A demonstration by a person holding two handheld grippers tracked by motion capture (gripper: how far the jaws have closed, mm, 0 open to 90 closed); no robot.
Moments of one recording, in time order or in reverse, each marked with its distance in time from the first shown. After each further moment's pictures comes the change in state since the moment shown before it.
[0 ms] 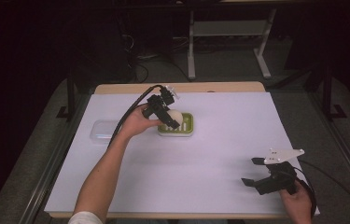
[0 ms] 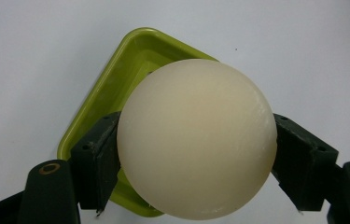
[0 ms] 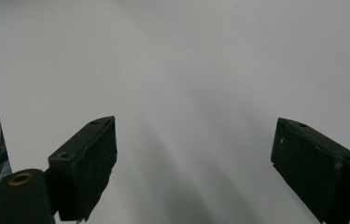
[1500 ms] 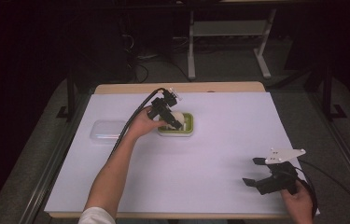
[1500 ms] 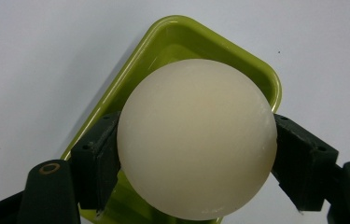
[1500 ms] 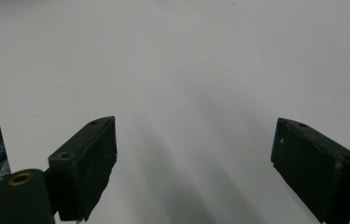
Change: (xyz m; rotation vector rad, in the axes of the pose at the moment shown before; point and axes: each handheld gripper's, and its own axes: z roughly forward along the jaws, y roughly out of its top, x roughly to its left) left arm 0.019 -0.002 0.035 -0.001 0.015 -0.077; right arm -0.002 -0.002 -0.002 0.004 -0.004 0.005
